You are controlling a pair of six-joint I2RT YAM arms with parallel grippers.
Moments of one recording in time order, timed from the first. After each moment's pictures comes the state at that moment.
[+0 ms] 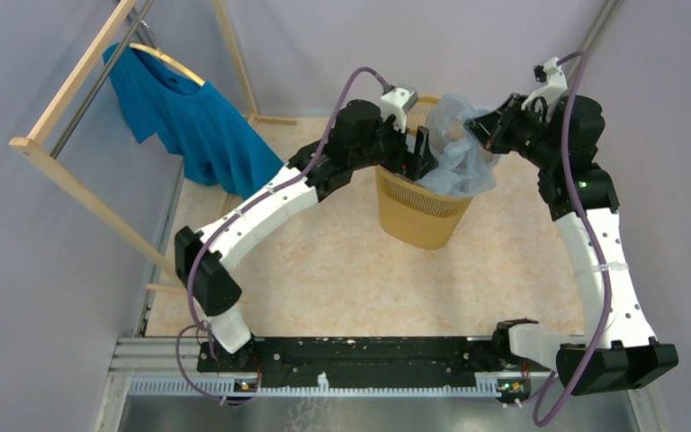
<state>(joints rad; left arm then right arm) -0.80 1.77 1.77 -0.32 0.20 -0.29 0.10 1.15 1.42 -0.43 -0.40 0.42</state>
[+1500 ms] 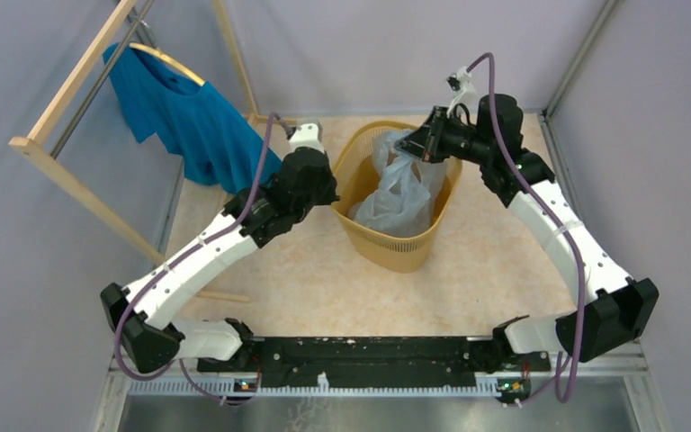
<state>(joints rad) -0.80 1.32 1.39 -0.61 -0.42 -0.54 0.39 1.34 1.39 -0.31 -0.51 0.50</state>
